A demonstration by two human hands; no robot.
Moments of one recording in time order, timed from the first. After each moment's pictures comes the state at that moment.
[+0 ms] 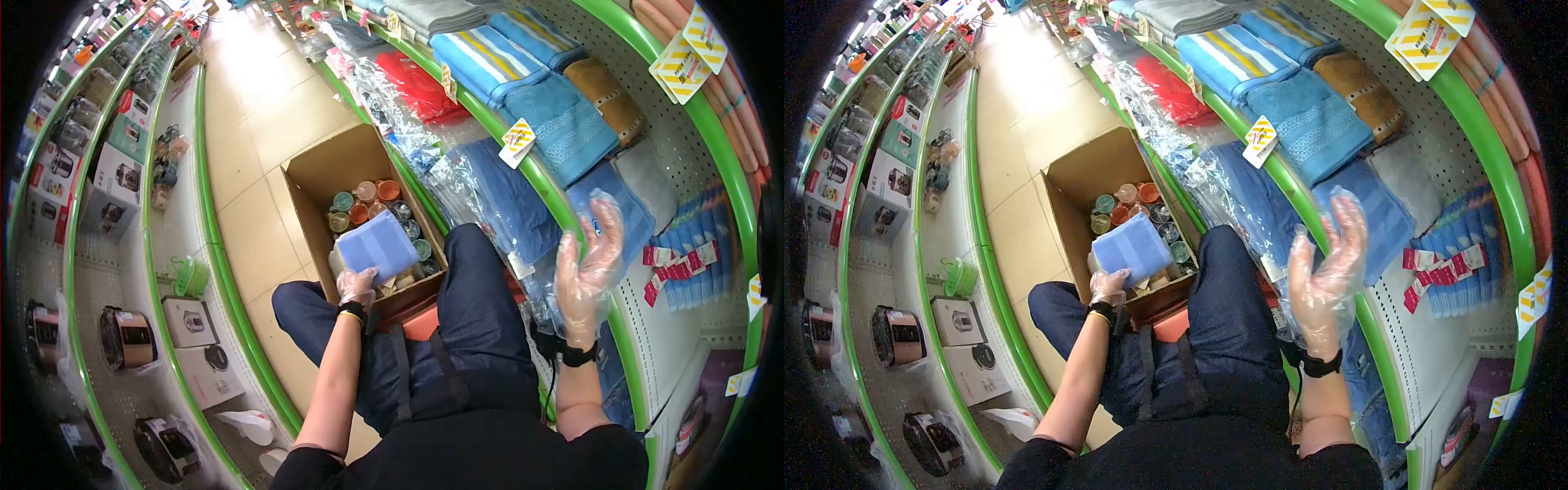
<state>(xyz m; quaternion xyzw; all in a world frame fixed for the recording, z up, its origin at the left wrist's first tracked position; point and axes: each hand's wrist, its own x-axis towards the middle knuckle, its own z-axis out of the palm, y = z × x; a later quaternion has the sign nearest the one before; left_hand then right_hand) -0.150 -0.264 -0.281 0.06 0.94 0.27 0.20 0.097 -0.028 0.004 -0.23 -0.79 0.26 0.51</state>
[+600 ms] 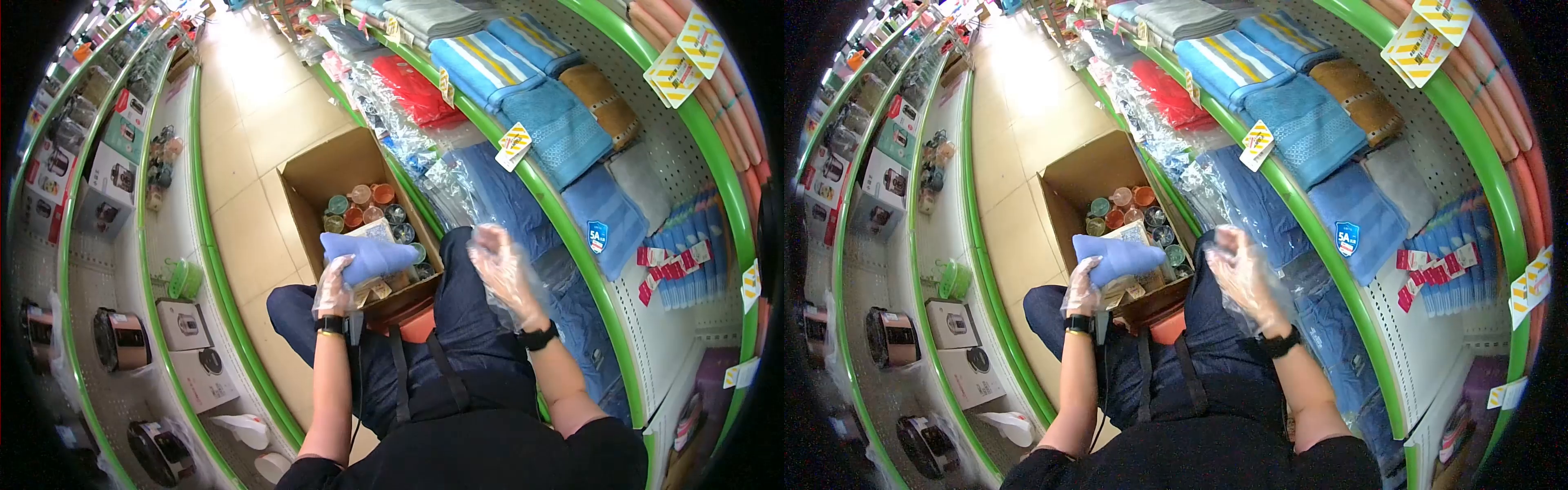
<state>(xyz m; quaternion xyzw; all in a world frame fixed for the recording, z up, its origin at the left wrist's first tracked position) -0.173 -0.282 -0.291 0.01 0.55 0.79 0.27 0.054 -0.048 -0.102 -0.27 -0.67 0.65 0.23</state>
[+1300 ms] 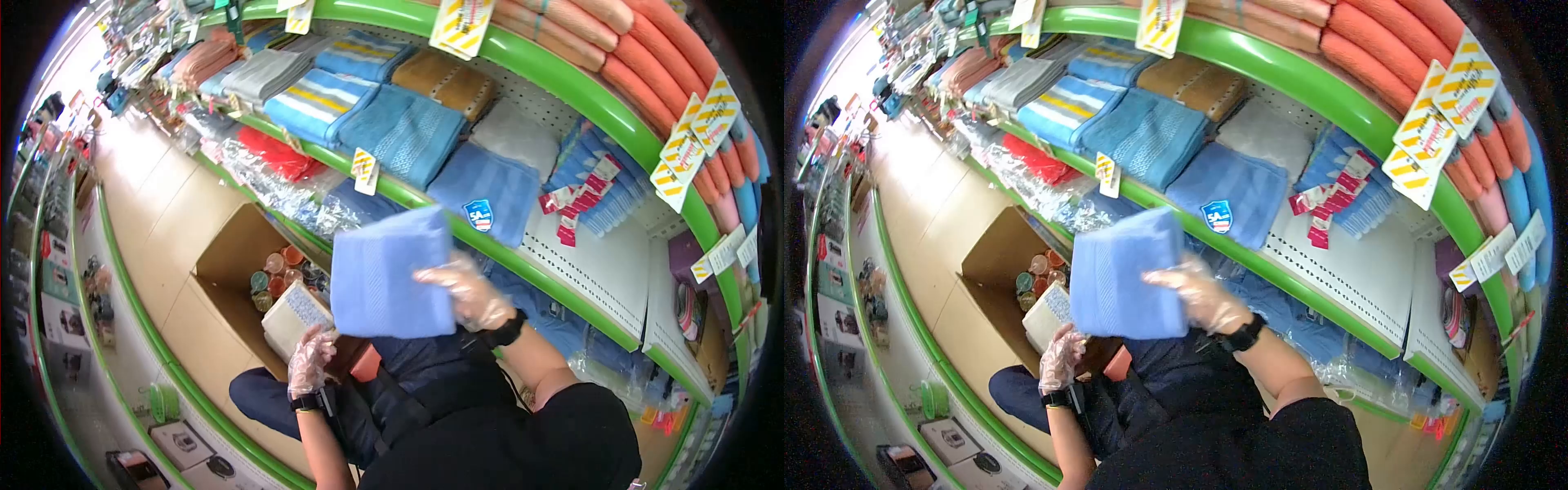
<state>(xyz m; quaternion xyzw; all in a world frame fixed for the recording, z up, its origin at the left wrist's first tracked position) -0.096 -0.262 -0.205 0.06 0.48 0.67 0.56 0.127 -0.033 -0.007 -0.33 -0.43 0.82 0.19</state>
